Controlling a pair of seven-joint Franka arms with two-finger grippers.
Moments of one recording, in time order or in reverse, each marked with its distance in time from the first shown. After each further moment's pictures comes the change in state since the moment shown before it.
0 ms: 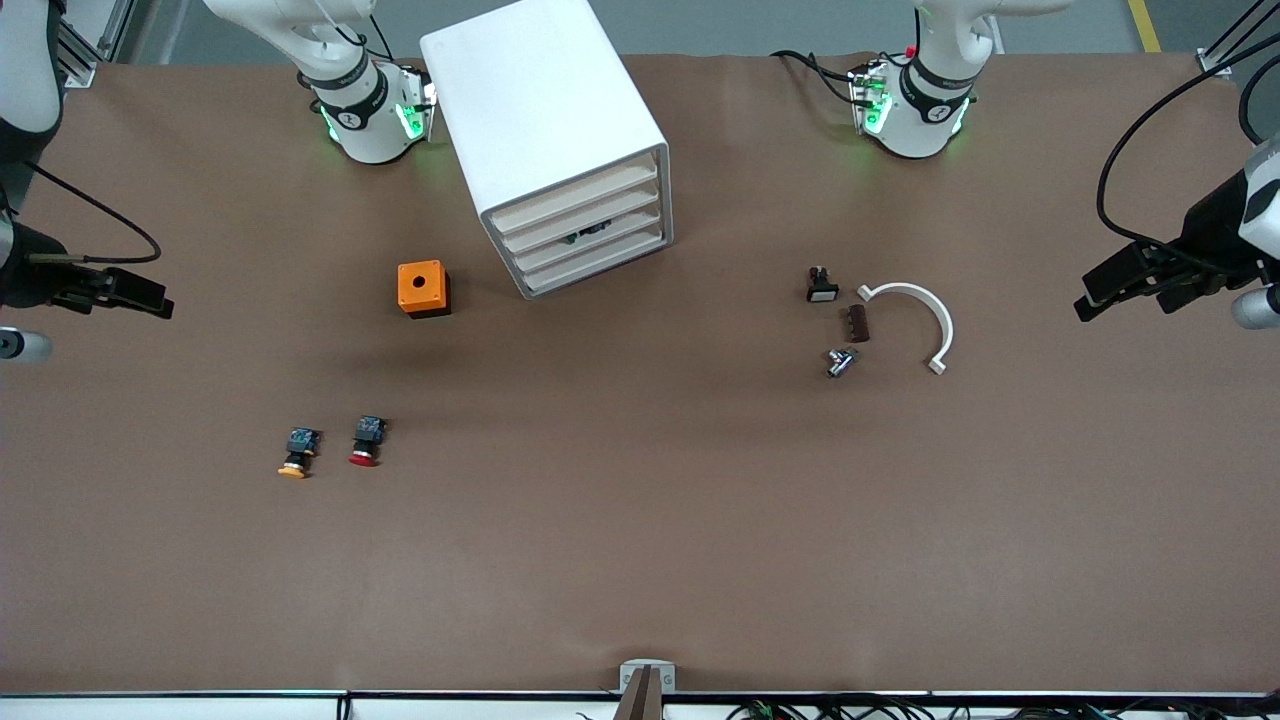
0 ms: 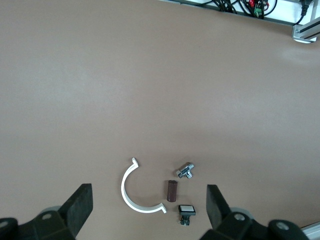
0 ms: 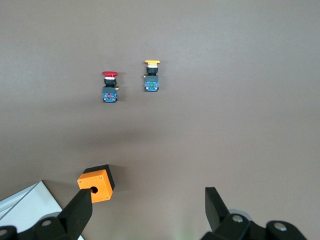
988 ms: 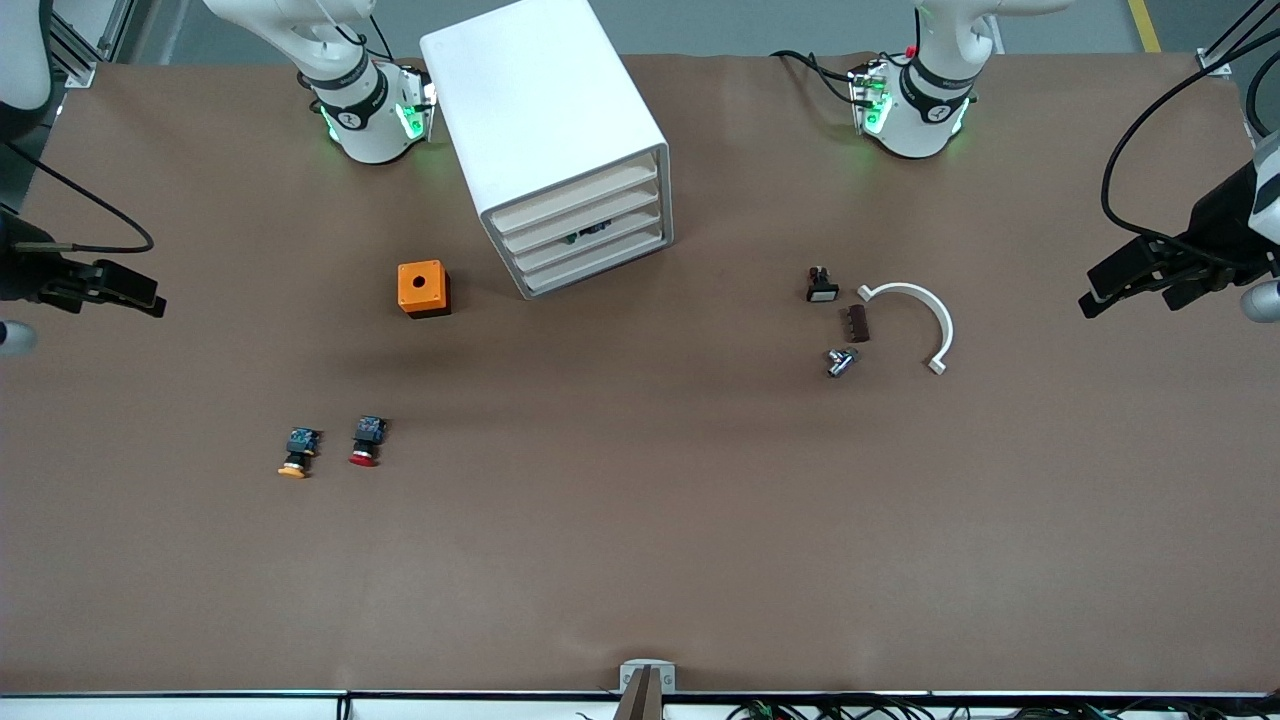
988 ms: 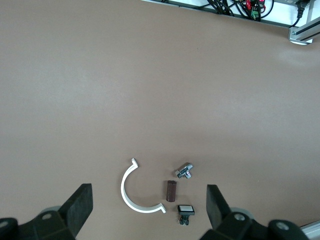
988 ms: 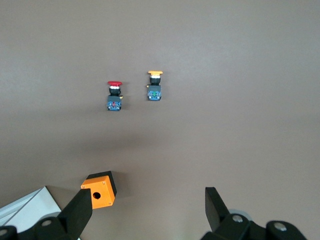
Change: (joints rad) left arm -0.001 0.000 -0.001 0.014 0.000 -0.012 0.000; right arm 0.000 -0.002 0.005 0.036 0.000 0.012 0.000
